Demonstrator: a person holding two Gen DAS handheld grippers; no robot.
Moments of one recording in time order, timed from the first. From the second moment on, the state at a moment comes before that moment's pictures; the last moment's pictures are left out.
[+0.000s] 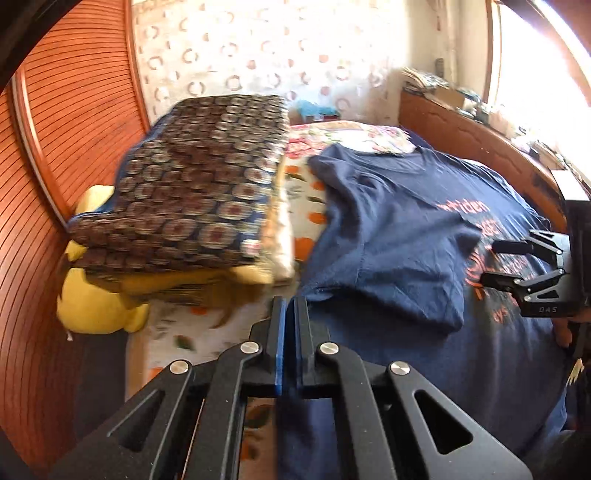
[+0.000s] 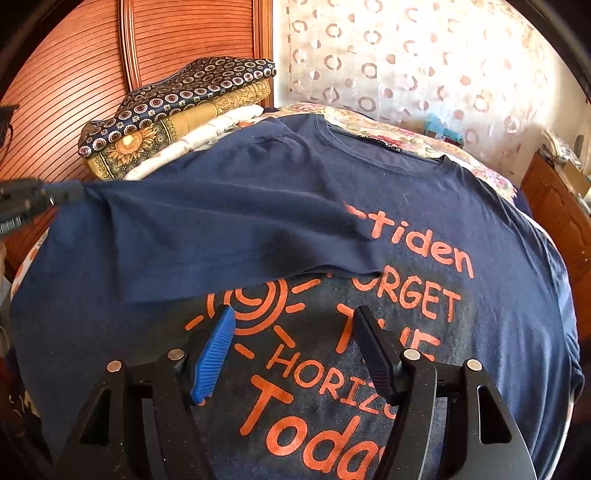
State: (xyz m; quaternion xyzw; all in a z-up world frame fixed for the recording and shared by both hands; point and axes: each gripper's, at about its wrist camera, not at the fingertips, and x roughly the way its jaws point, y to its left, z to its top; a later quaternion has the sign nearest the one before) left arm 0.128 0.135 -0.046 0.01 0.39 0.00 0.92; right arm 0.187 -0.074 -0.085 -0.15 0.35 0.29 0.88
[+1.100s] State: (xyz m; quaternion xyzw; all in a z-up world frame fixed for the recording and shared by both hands) left arm 0.163 0.055 -0.057 -0.02 0.39 -0.10 0.92; right arm 0.194 -0.089 -0.080 -0.11 0.35 0.27 0.89
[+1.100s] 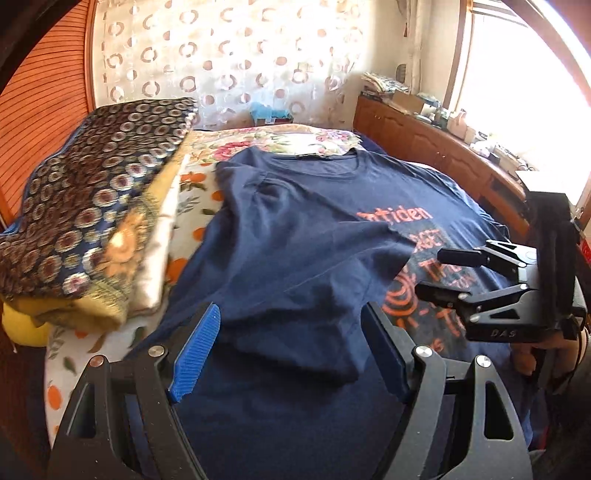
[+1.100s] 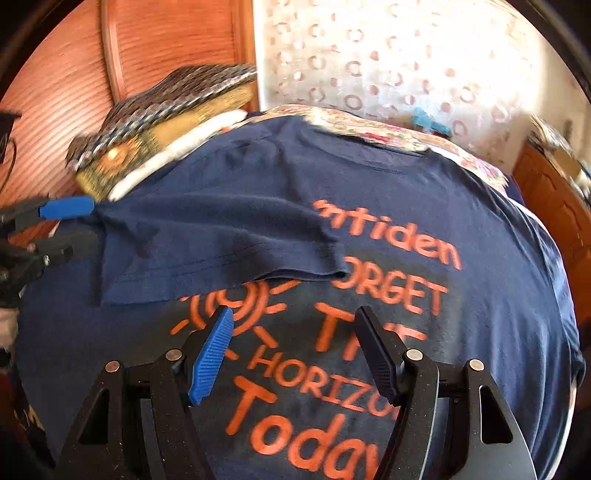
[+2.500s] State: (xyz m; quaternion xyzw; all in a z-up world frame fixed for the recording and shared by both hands) left arm 0.186 0.007 -0.089 0.05 0.43 -0.09 0.90; right arm 0.231 -0.388 -0.068 0.03 0.36 0.10 0.93
